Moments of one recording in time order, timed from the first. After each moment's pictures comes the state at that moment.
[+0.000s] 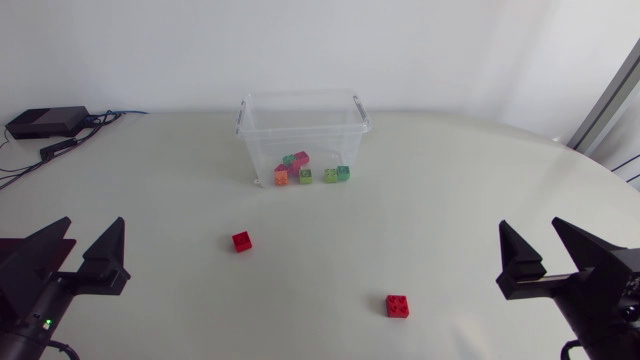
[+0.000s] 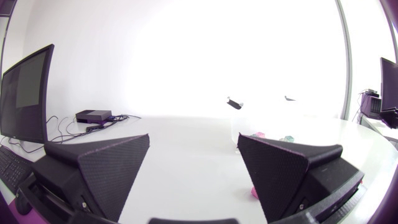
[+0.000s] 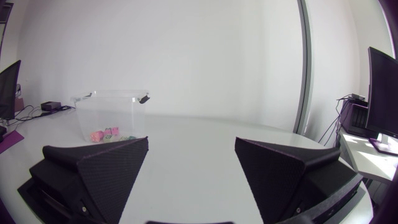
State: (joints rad) left arm 0.04 0.06 0.04 -0.03 0.02 0.03; right arm 0.03 0.06 0.03 -0.03 0.00 -0.01
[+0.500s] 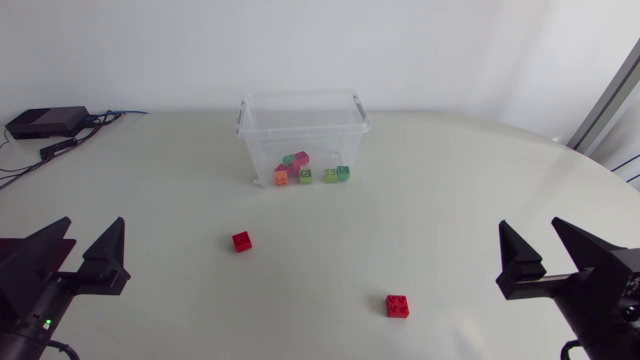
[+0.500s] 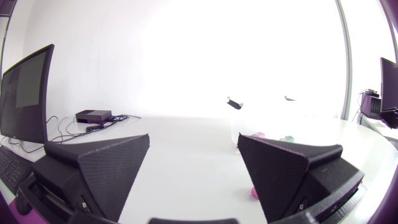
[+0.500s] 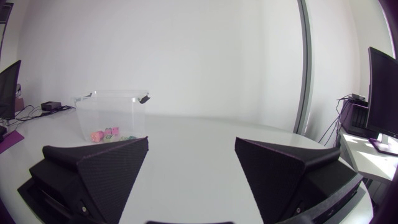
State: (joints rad) left arm 0.04 0.06 0.04 -0.03 0.02 0.03; right arm 0.03 0.06 0.03 -0.03 0.00 -0.01
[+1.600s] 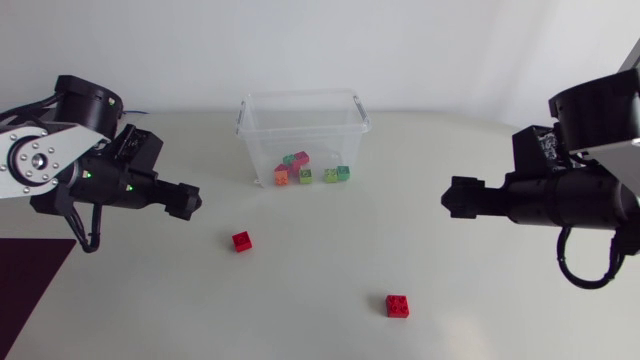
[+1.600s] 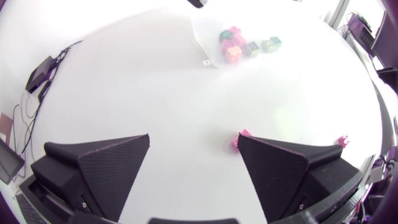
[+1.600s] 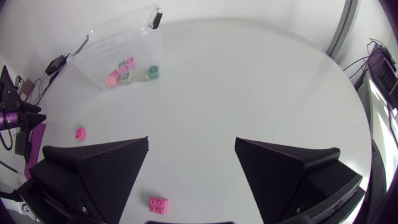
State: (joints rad) left arm -0.13 1.38 0.89 -0.47 0.05 0.17; right arm 0.26 1.07 0.80 -0.56 0.04 0.26
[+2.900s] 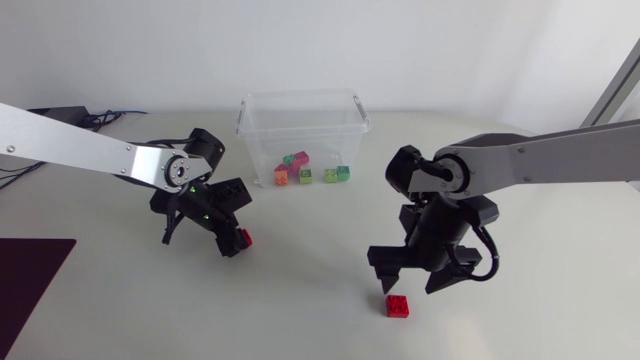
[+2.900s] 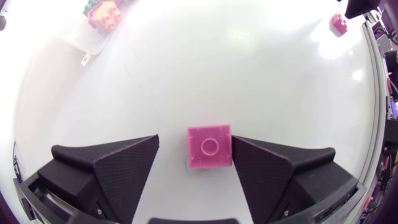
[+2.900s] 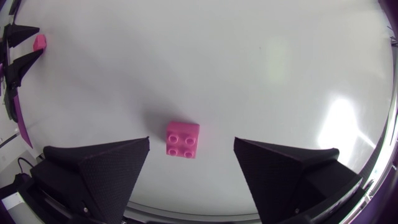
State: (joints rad) left arm -0.26 1.93 1.07 -0.43 0.18 0.77; right arm 0.47 1.74 1.01 -0.91 -0.13 0.44
